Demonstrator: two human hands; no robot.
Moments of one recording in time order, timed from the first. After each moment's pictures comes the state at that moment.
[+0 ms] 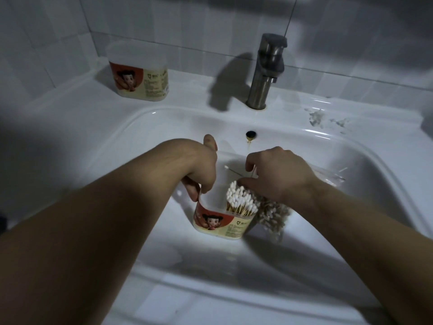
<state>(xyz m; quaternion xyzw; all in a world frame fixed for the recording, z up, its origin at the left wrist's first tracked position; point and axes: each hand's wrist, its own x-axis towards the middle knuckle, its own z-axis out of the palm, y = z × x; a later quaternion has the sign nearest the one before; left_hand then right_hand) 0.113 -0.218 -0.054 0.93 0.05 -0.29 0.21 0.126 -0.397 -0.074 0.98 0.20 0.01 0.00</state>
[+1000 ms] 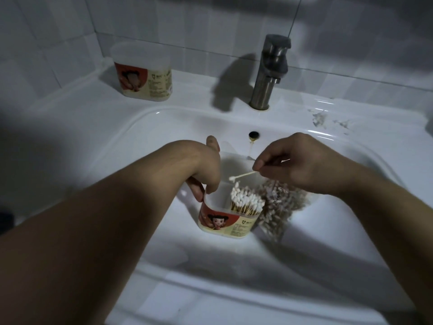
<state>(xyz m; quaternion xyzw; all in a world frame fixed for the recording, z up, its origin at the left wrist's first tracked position) 0.110 -0.220 -0.053 0.94 0.05 -0.27 0.20 0.120 -0.429 -0.030 0.91 0.31 -0.08 -0.28</state>
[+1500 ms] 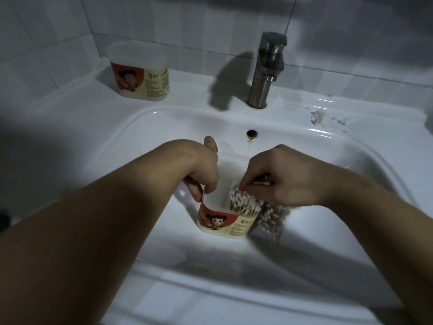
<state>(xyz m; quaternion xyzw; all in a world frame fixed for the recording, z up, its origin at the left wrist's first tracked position) 0.108 -0.222 -0.052 0.94 0.06 -0.27 0.22 0.109 -0.415 -0.036 0.89 0.40 -0.13 -0.16</state>
